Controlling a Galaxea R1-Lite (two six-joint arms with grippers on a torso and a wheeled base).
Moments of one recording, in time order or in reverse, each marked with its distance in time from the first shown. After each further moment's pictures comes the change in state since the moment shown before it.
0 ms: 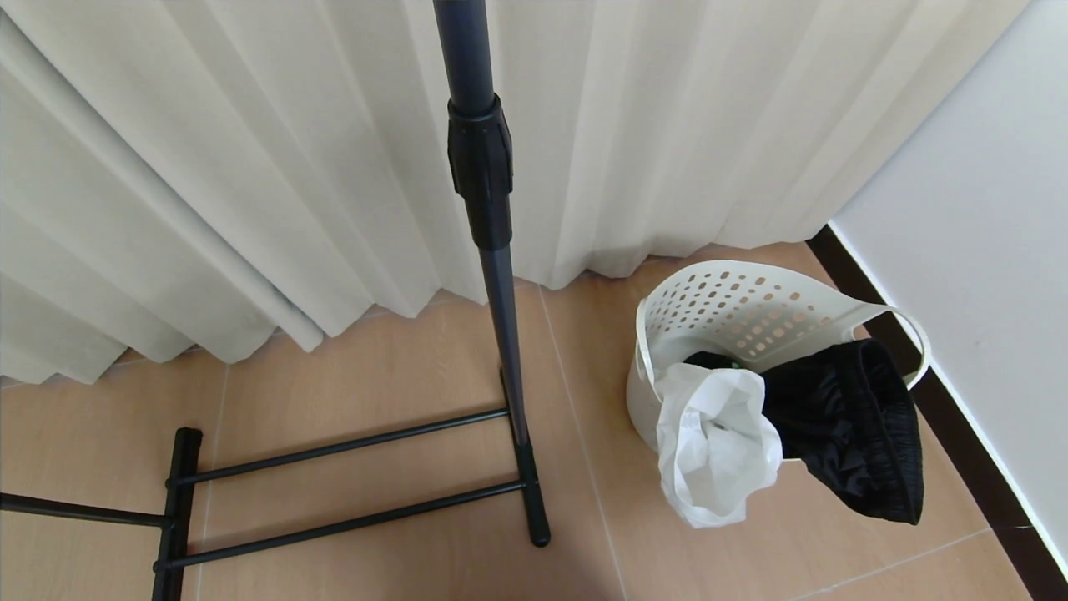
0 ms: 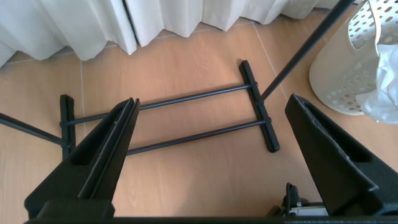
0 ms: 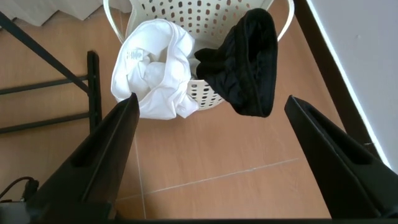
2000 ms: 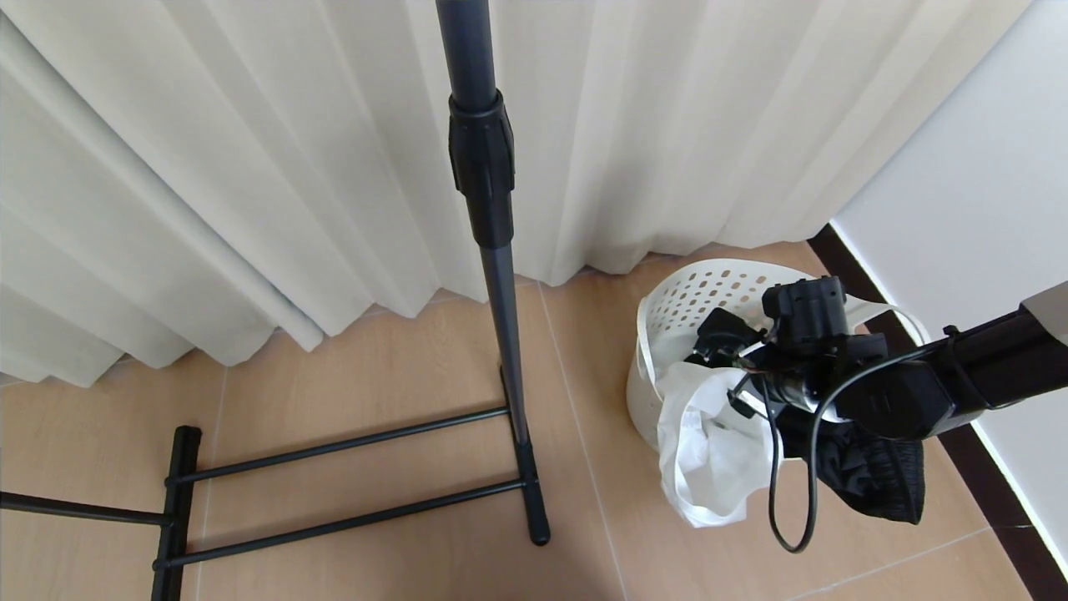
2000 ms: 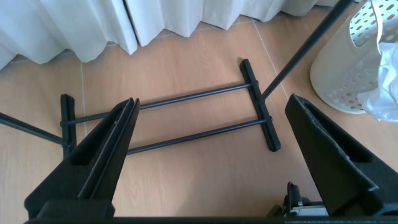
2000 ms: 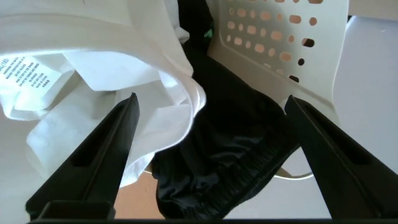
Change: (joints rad) left arm 0.000 0.000 0.001 0.000 0.000 0.006; right arm 0.275 1.996 -0.958 -0.483 -0.417 -0.724
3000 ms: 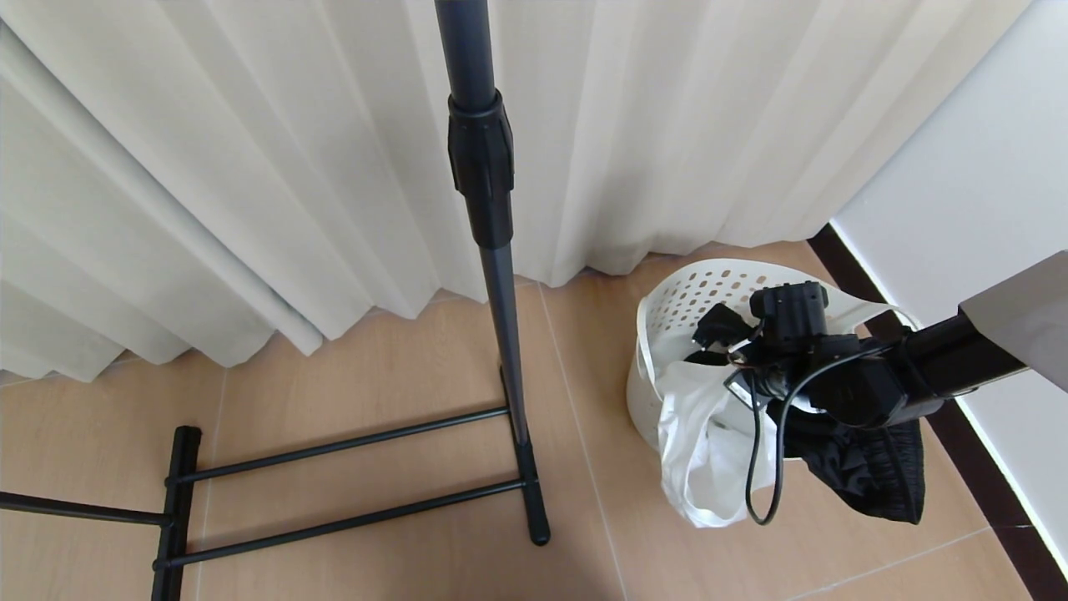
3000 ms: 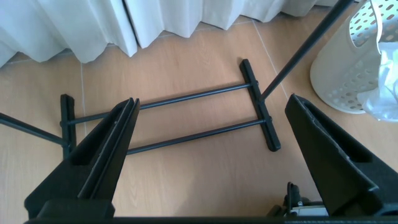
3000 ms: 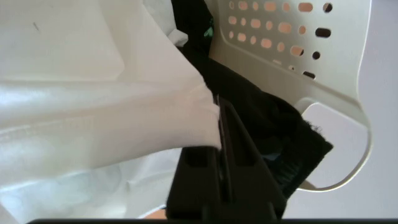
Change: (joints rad) left arm 0.000 0.000 0.000 0.000 0.000 0.000; right arm -0.043 0.113 -0.088 -0.033 0.004 0.097
